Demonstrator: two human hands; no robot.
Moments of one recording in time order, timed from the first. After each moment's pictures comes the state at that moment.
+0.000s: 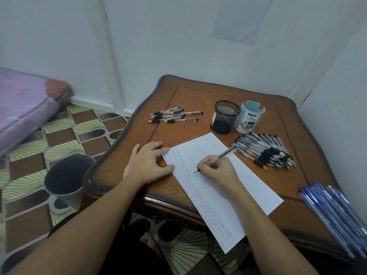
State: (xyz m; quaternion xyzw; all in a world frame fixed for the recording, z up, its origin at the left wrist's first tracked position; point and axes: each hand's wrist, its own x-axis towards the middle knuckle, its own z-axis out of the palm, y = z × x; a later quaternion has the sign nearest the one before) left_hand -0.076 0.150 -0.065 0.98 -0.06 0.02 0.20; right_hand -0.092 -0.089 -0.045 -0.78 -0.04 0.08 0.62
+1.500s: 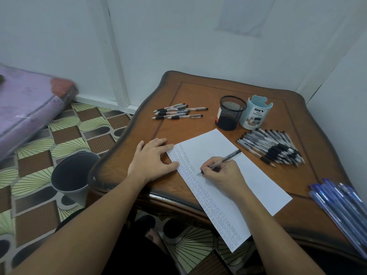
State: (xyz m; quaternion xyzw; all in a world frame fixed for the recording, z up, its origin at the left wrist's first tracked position) left_hand -0.076 0.149 -0.065 0.98 -0.06 0.03 0.20; right_hand -0.100 -0.089 -0.053 -0.80 -0.07 0.07 0.59
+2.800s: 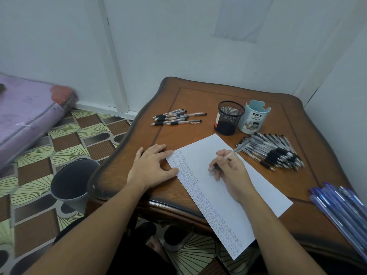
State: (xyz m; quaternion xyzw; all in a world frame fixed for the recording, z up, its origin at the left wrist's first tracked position) left_hand -0.077 0.149 -0.064 0.98 -0.06 0.02 0.20; right_hand -0.084 -0.099 -0.052 -0.68 0.00 0.05 0.74
